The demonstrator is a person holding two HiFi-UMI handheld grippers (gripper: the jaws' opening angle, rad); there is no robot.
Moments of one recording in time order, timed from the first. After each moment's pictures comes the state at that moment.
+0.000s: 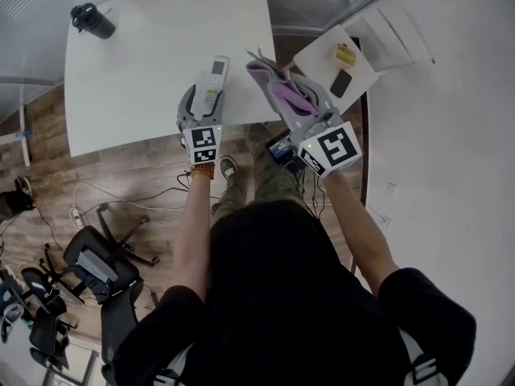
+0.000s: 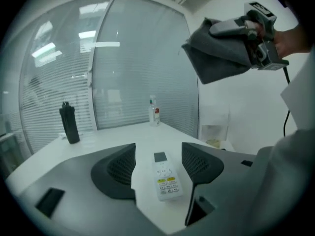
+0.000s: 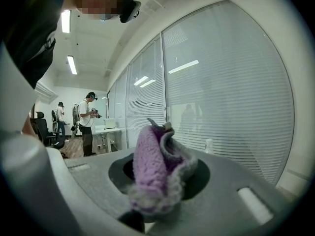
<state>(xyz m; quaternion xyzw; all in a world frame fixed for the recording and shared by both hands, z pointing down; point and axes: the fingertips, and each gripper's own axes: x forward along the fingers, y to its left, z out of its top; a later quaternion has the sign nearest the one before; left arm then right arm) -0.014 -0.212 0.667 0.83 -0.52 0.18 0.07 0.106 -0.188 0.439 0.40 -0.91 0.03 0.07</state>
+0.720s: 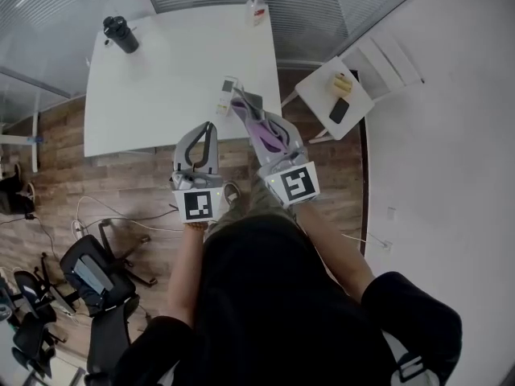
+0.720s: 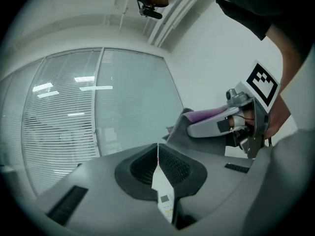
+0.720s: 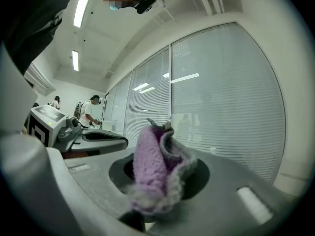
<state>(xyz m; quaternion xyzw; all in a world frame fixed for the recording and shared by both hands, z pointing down) -0.032 -0.083 0.435 0.84 -0.52 0.08 -0.08 0.045 -0.096 0.417 0.44 -0.90 -0.01 0.05</state>
